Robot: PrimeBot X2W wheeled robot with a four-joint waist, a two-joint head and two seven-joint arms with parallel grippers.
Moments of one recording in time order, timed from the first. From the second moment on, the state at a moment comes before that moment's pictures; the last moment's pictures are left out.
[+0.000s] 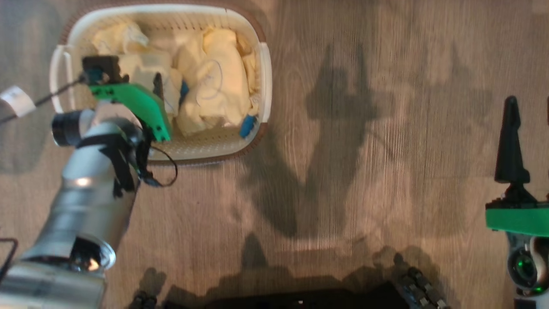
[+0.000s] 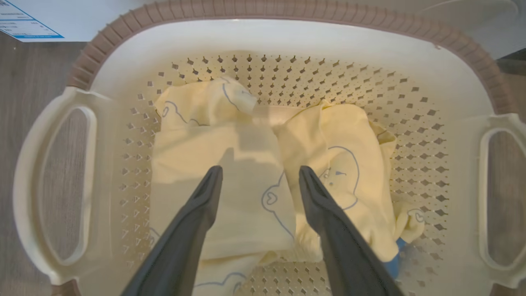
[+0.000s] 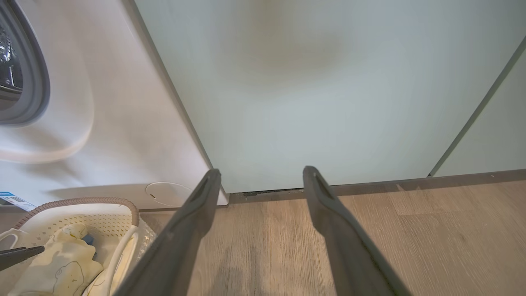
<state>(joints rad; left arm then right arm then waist) -0.91 0.15 -0.16 1.04 -0.35 0.02 -0.07 -0.19 -0.06 -0.02 -0.10 0.27 0.13 -0.26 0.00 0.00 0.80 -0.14</state>
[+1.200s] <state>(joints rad) -1.15 0.24 -0.13 1.28 -0.42 -0.02 -0.01 -0.28 -0.06 0.01 -0.11 0.31 0.13 -0.26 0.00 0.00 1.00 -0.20</state>
